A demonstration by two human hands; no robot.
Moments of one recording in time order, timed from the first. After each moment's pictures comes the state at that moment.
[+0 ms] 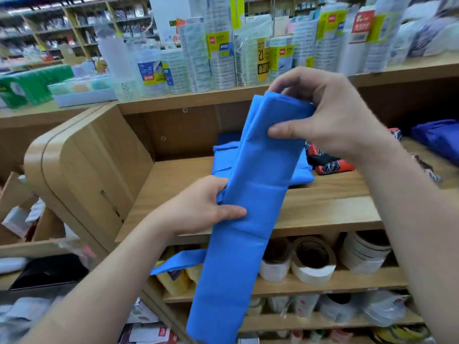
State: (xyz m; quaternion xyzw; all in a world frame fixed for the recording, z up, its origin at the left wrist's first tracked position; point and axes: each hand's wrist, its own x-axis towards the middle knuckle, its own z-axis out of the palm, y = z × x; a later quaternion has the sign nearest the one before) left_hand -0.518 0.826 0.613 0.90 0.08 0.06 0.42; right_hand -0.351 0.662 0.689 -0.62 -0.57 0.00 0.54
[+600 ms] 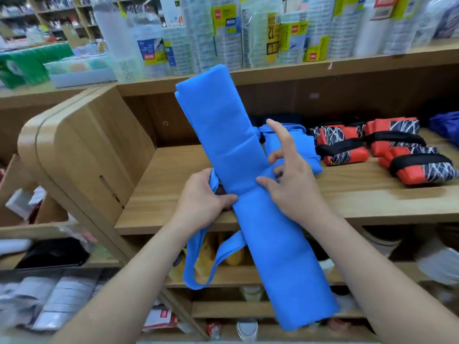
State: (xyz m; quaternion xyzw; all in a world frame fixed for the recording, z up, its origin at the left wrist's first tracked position) left_hand -0.504 0.828 0.565 0.80 0.28 0.24 0.46; right_hand -0.372 0.699 0.561 -0.72 -0.47 -0.03 0.51
